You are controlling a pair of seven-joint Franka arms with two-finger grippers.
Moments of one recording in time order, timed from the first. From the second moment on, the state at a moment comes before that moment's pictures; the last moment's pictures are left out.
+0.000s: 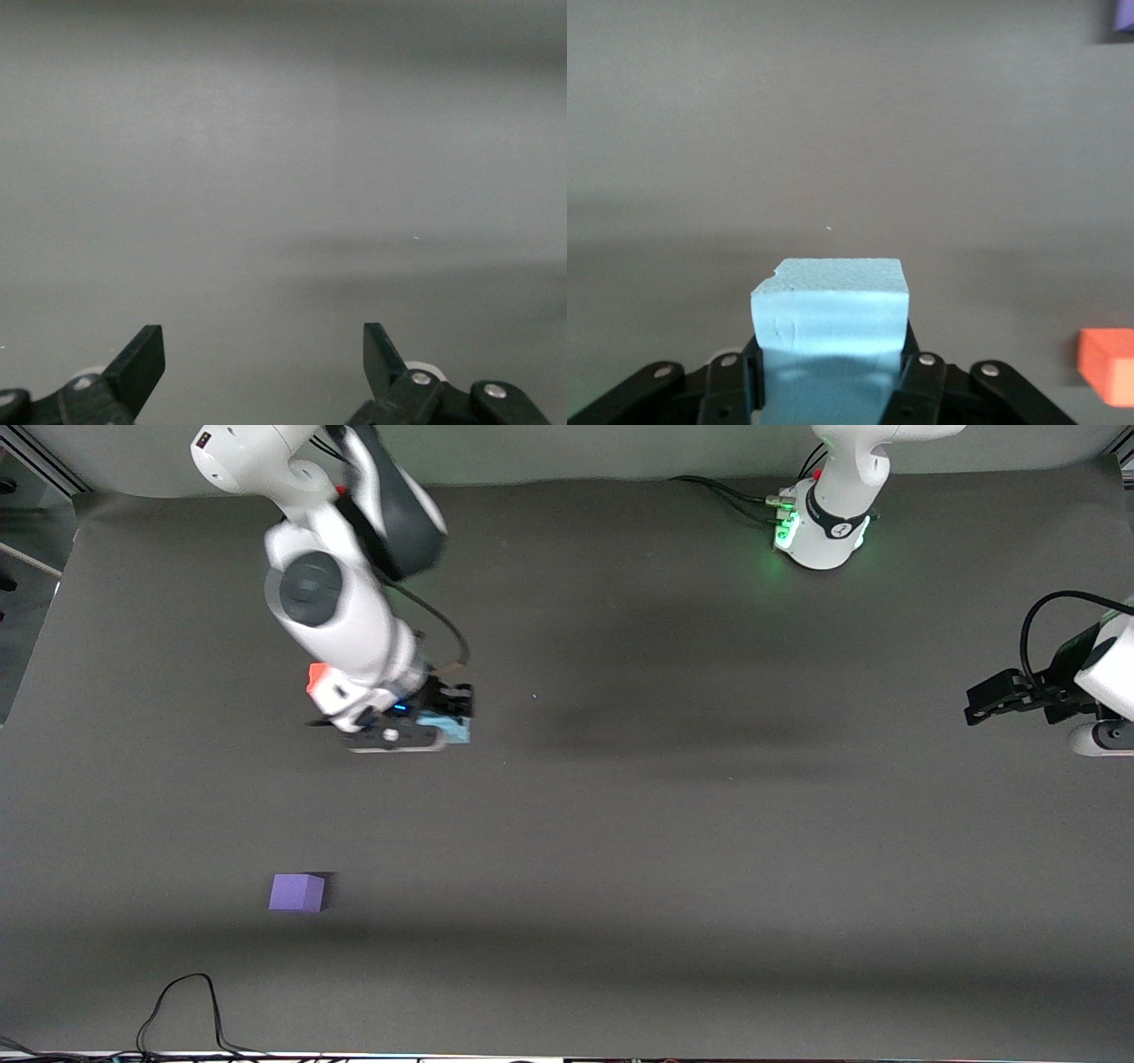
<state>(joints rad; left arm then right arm) -0.02 0.08 0.01 -1.59 -0.01 1.66 -0.02 0.95 0.19 -0.51 -1.77 0.20 1.91 0.41</state>
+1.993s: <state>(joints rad) -0.02 0.08 0.01 -1.59 0.01 1.65 -0.02 0.96 0.37 -0.89 -2.35 0.52 2.55 -0.50</state>
